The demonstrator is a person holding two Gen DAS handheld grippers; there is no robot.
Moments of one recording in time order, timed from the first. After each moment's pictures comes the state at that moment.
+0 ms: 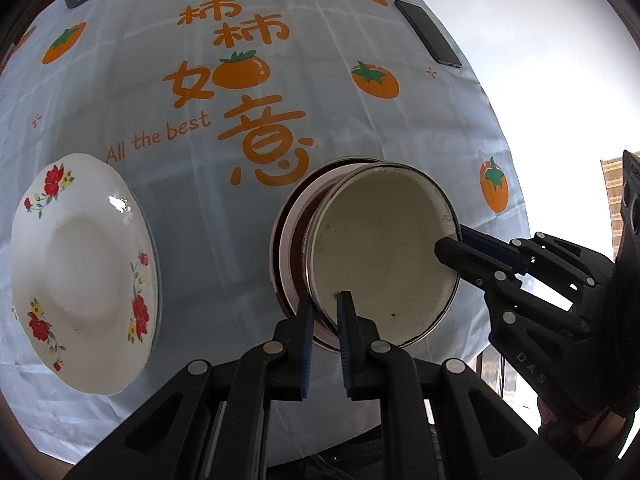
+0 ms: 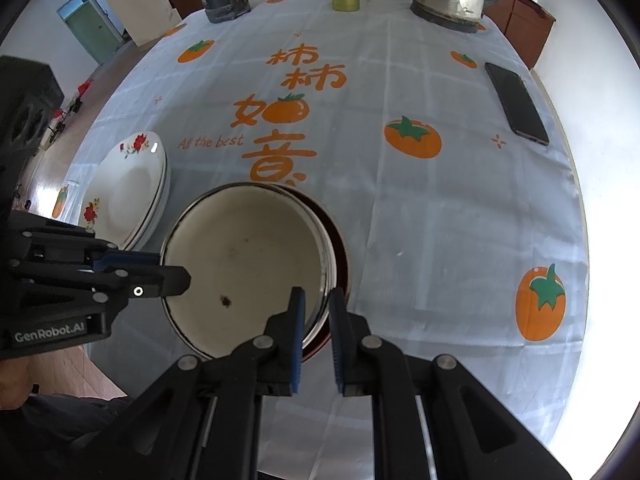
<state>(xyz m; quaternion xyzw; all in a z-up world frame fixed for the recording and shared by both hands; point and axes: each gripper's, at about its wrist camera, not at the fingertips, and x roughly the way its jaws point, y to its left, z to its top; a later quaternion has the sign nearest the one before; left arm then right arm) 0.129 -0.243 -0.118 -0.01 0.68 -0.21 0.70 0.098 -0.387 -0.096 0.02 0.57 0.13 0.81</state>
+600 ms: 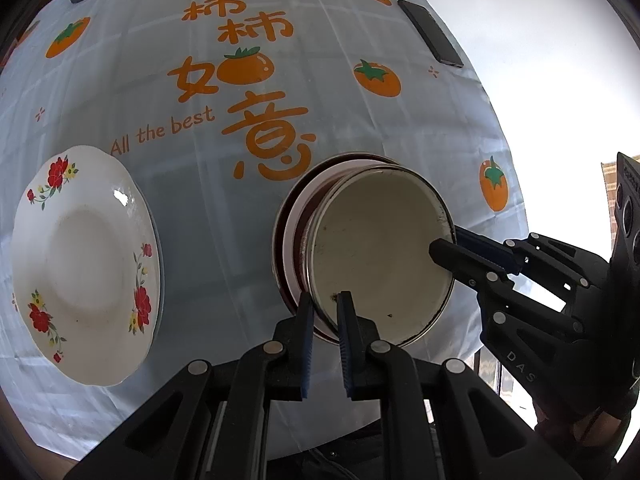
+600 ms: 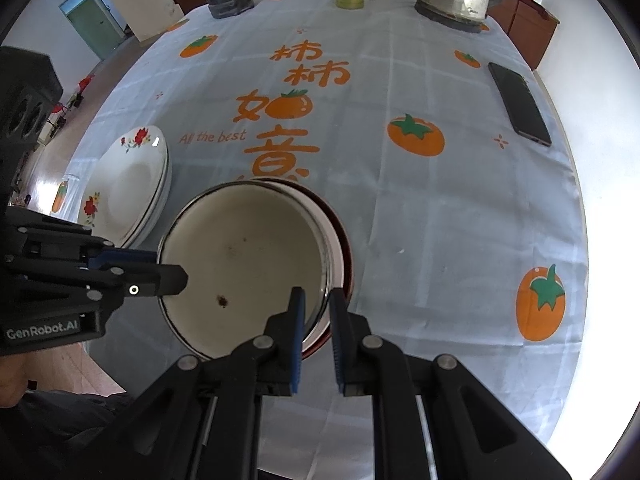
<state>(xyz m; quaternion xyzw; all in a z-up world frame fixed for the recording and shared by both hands) 0.127 -0.241 -0.116 -0.02 0.68 -0.20 0.70 0.096 -0.384 -0.098 0.01 0.58 0.13 0.81</state>
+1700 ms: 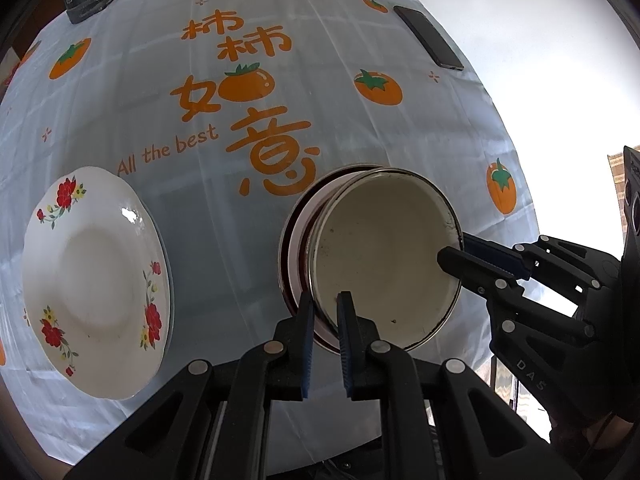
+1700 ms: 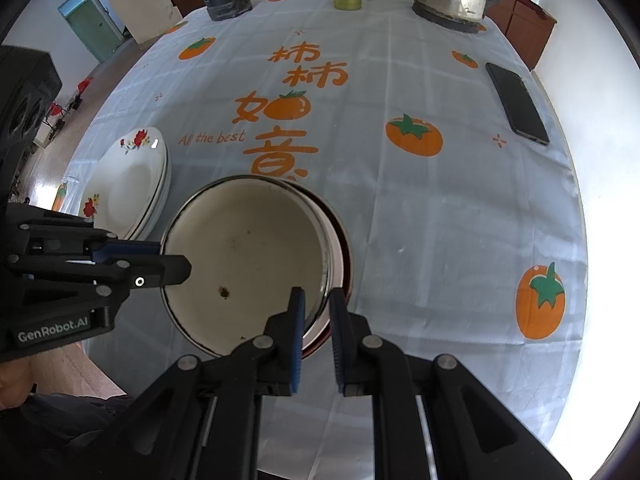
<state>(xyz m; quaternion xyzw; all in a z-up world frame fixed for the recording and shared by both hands) 0.126 -0.245 -0.113 0.01 0.66 -0.20 0.72 0.095 -0.383 -0.098 0.01 0.57 0.13 0.81</state>
